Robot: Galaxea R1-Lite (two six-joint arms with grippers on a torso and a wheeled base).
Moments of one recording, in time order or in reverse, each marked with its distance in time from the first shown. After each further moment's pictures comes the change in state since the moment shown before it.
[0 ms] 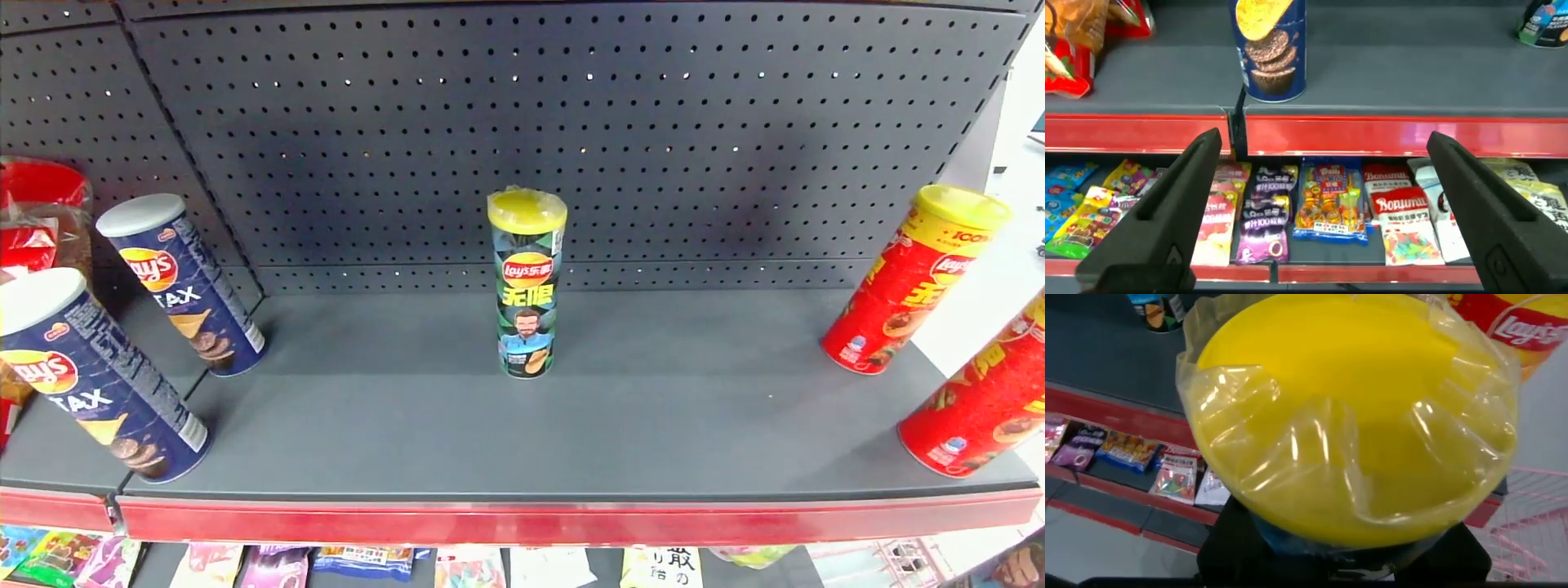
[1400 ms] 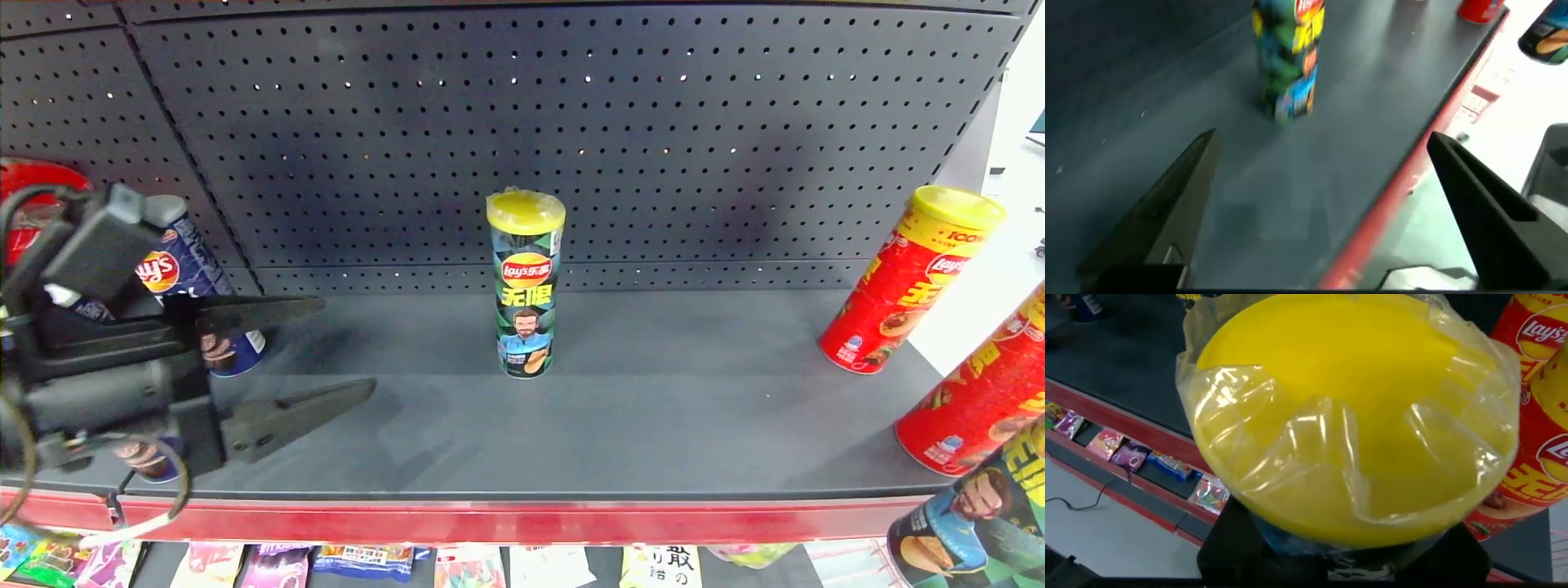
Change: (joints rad) left arm -0.296 1.276 -0.674 -0.349 -0.599 0.199; right arm 0.011 0.214 -0.119 -0.110 0.146 0.005
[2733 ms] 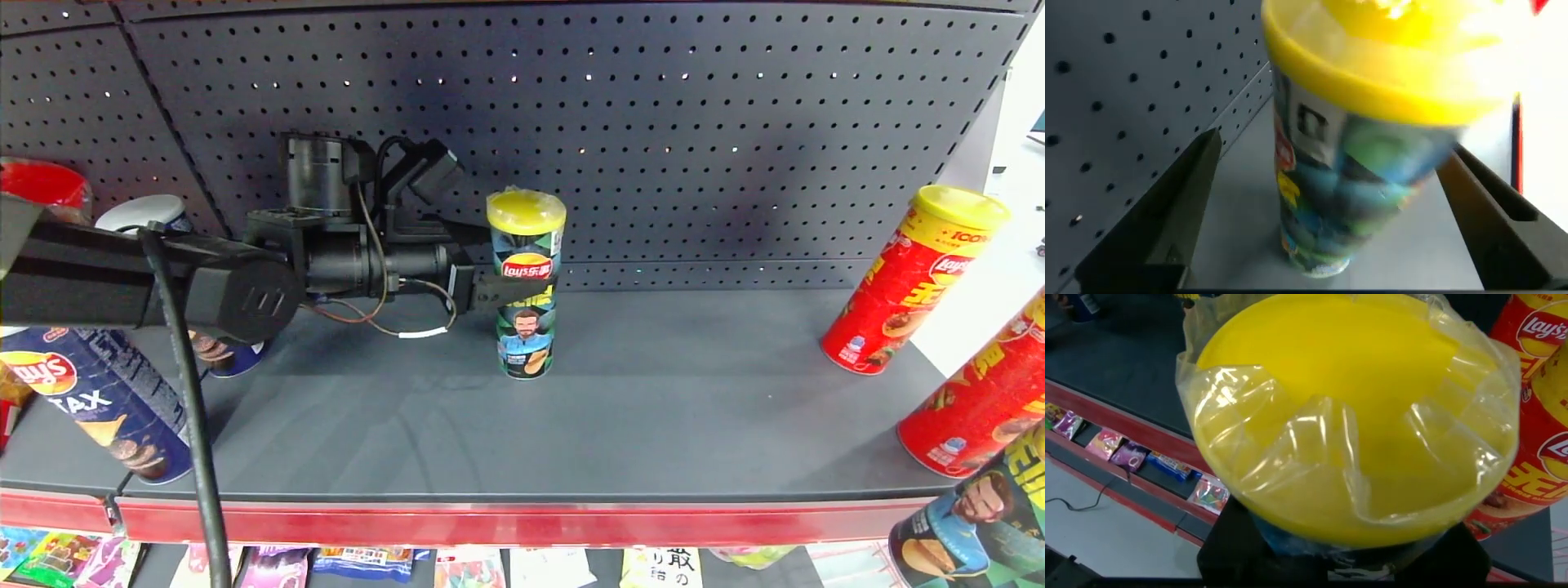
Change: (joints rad) left arm -0.129 0.660 -0.614 -0.061 -0.087 0.031; right arm 0.000 -0.007 0.001 0.006 -0.003 0.003
